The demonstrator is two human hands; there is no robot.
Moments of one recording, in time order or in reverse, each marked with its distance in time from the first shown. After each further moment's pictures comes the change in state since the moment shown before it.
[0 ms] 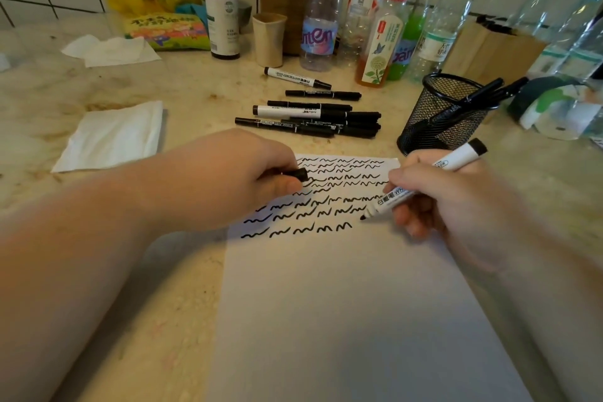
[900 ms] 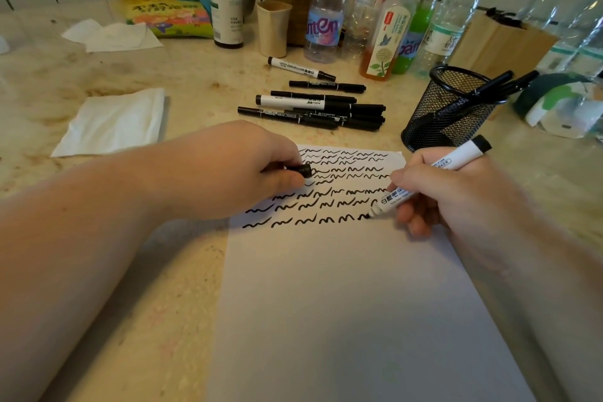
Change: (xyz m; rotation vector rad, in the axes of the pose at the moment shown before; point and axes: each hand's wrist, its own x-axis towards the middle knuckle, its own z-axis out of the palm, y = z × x) left_hand 0.002 -0.004 0.005 -0.023 -0.015 -0.009; right_hand 0.000 0.000 0.002 -0.072 0.067 0.026
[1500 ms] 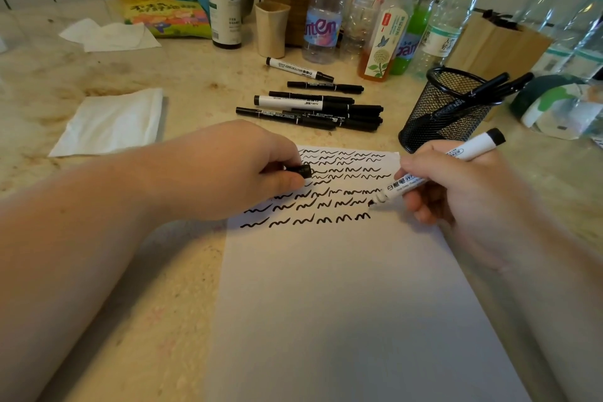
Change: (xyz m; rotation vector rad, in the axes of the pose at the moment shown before) left_hand -0.002 0.002 0.000 -0.010 0.020 0.002; right_hand 0.003 0.001 -0.006 0.068 0.021 -0.053
